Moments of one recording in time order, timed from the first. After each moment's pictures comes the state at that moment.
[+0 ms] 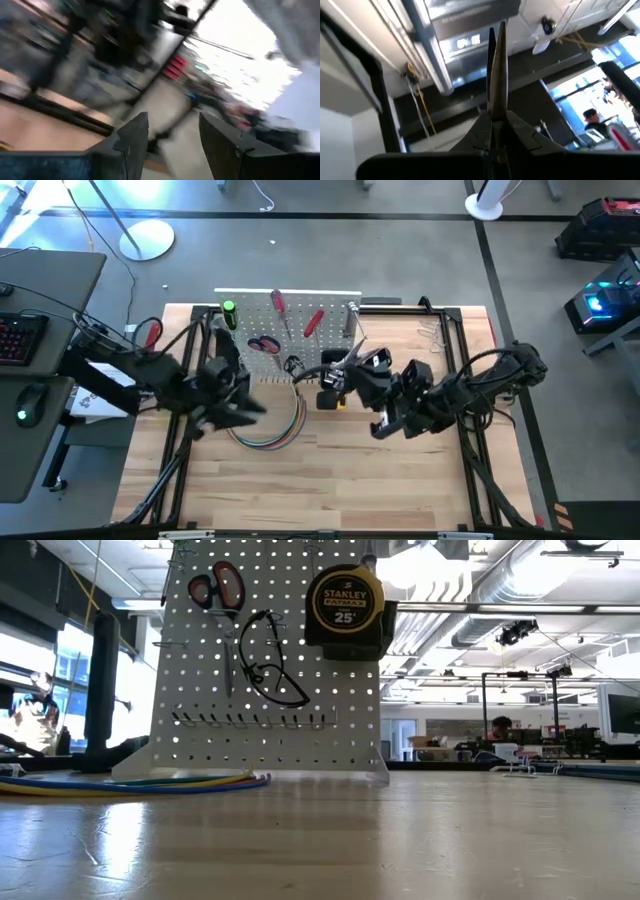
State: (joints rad) left arm -0.46 0.98 1.03 0.06 -0.18 -0.61; right arm 0.45 1.60 1.37 1.14 0.60 -0.05
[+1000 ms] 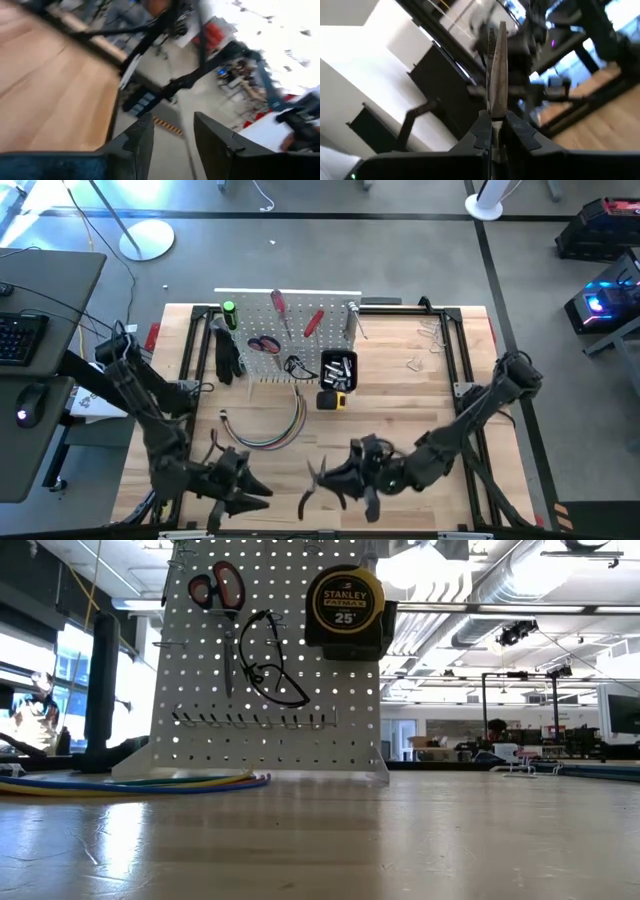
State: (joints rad) left arm -0.97 1.39 1.01 0.19 -0.74 -0.87; right arm 0.66 1.68 1.37 0.43 0.55 0.72
